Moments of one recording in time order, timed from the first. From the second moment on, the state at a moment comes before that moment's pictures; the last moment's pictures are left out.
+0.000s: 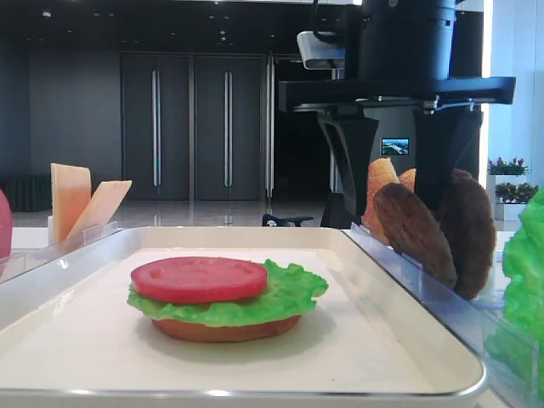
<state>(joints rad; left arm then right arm) 0.04 -0.02 -0.47 0.08 1.11 -0.04 0.67 1.81 -1.27 -0.15 0.96 0.51</state>
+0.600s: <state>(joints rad) 0.04 -0.02 -0.47 0.08 1.11 -0.04 0.67 1.84 -1.27 -0.19 0.98 0.51</state>
